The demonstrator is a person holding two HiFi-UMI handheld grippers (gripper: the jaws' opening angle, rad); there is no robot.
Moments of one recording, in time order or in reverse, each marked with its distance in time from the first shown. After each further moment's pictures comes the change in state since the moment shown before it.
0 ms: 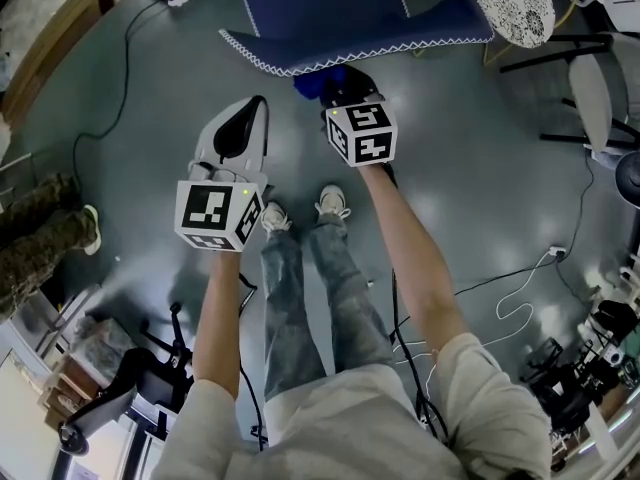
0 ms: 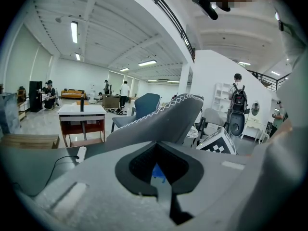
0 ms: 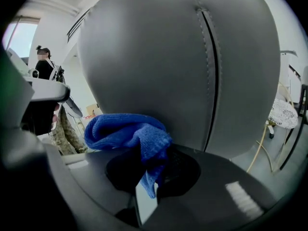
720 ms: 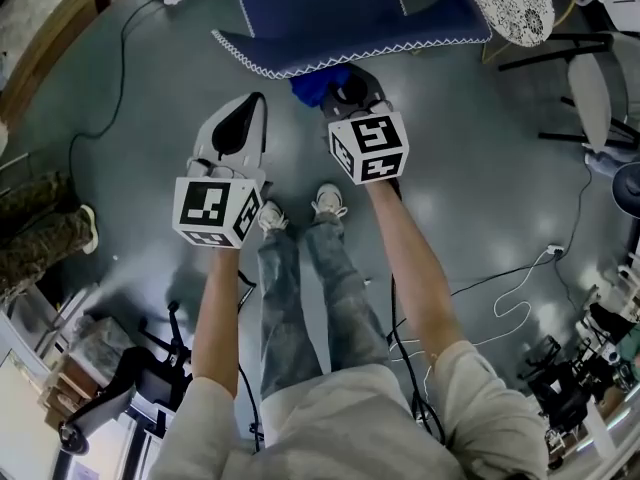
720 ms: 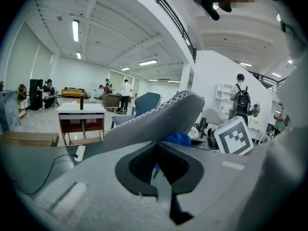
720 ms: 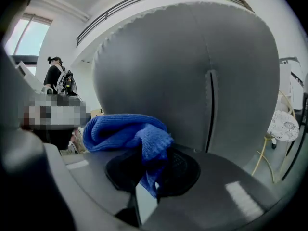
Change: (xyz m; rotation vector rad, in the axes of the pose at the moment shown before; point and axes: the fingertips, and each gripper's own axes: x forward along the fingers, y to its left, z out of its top) left arm 0.011 -0.001 -0.001 -0.015 0.001 0.001; right arm -0.031 0.012 0.044 -0.055 -0.119 0.030
